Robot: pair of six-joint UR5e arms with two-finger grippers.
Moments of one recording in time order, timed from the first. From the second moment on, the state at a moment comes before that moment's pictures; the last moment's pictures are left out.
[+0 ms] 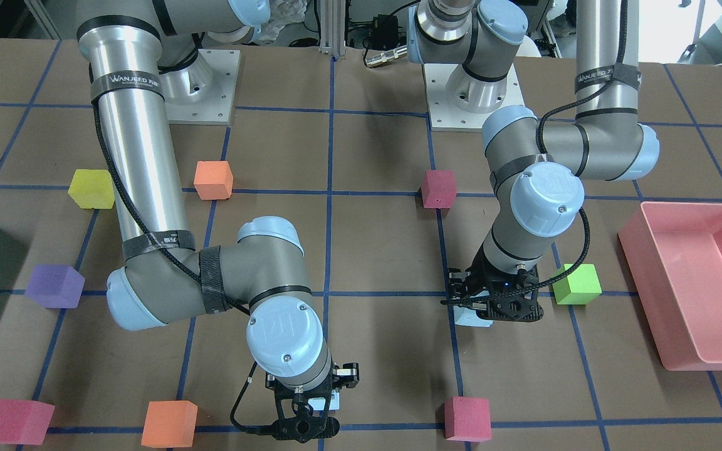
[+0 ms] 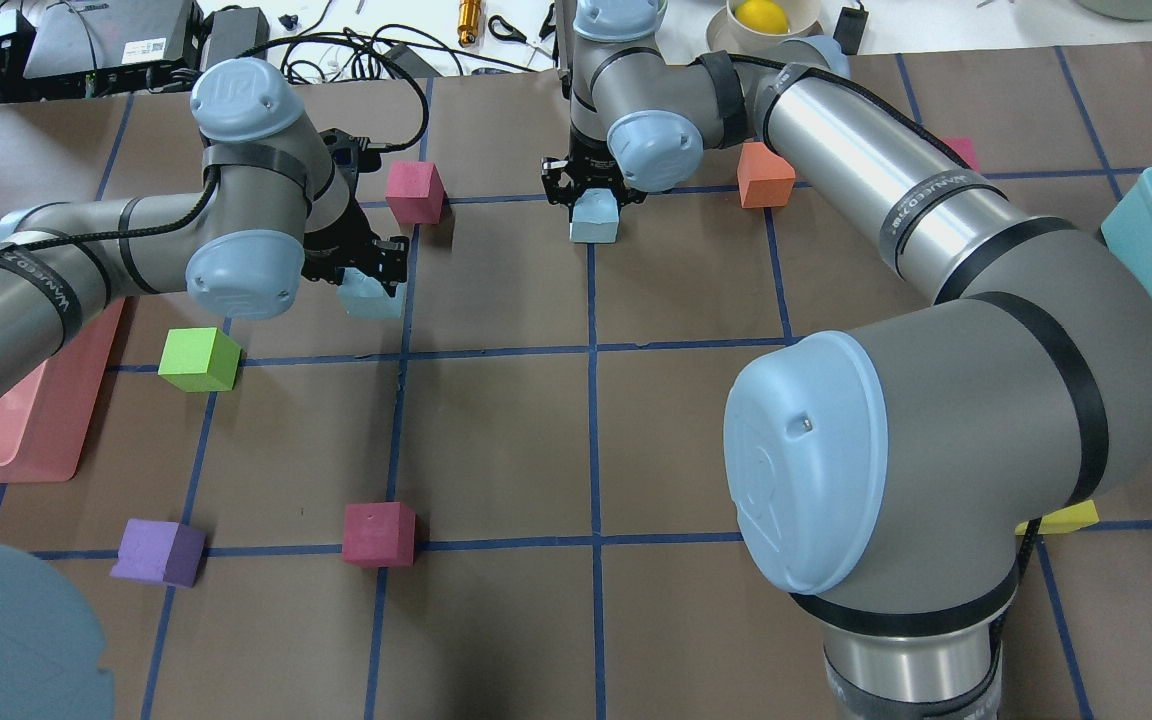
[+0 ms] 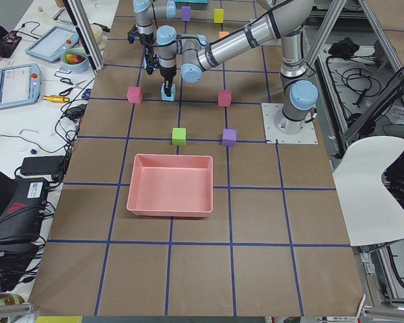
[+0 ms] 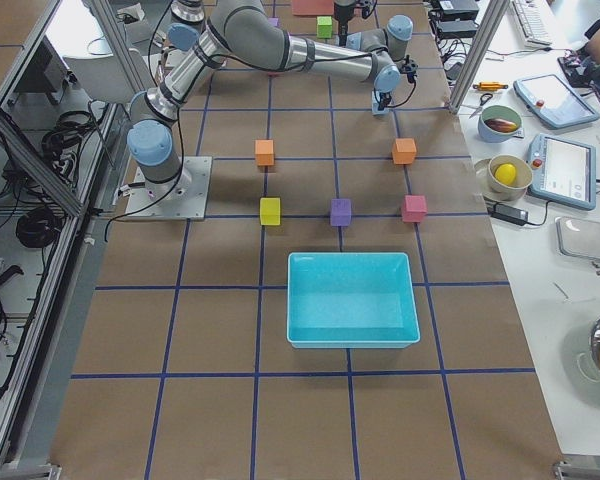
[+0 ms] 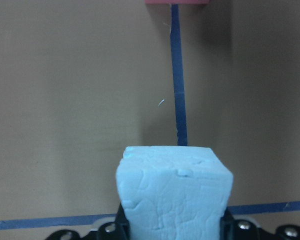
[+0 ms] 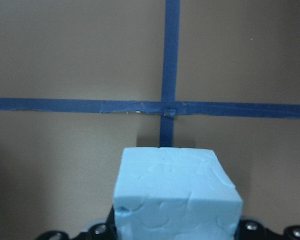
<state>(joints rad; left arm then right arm) -1.55 -1.95 -1.76 -0.96 1.58 0.08 1.84 -0.70 1.06 -1.98 -1.48 0.23</state>
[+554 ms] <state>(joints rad) -1.54 -2.00 -1.59 -1.09 1.58 0.08 1.84 -0.68 1.03 -1.99 -1.48 0.21</state>
